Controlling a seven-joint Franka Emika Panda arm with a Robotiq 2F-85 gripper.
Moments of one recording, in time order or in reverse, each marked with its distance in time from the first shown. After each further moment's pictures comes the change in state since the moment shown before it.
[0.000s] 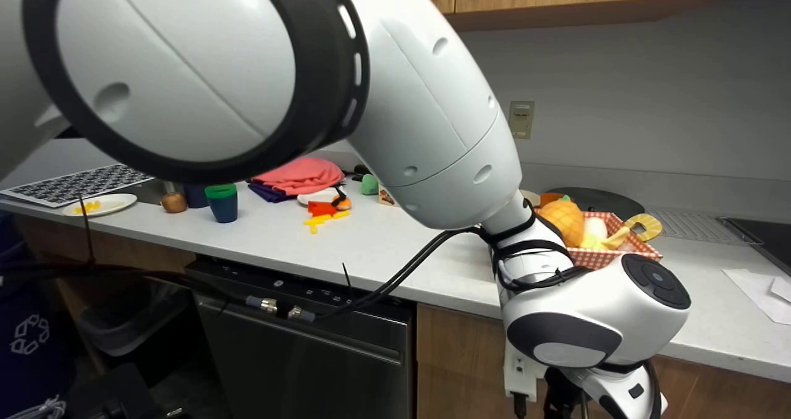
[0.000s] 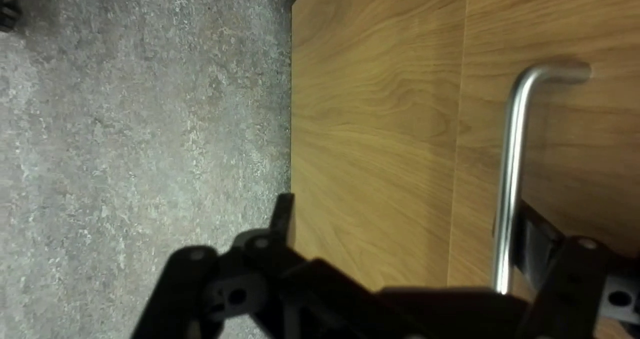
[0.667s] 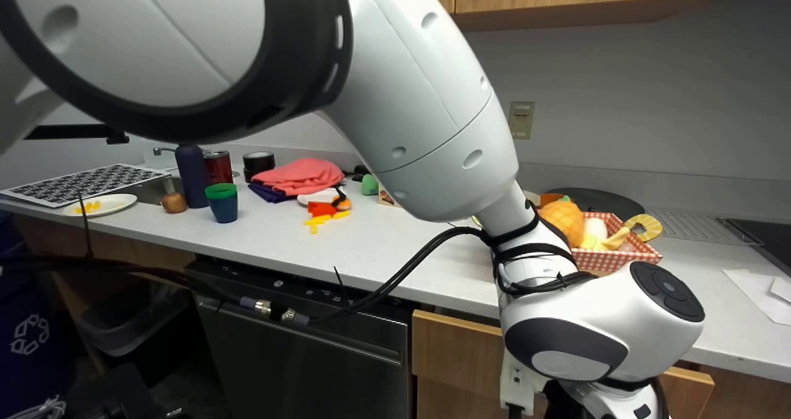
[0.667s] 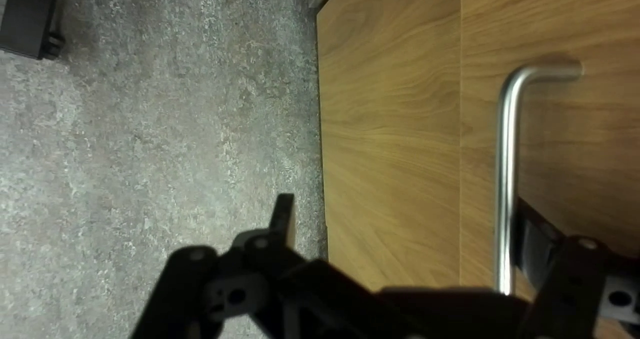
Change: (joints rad) arm 0.026 -0.051 -0.068 -0.084 0.043 -0.017 0.007
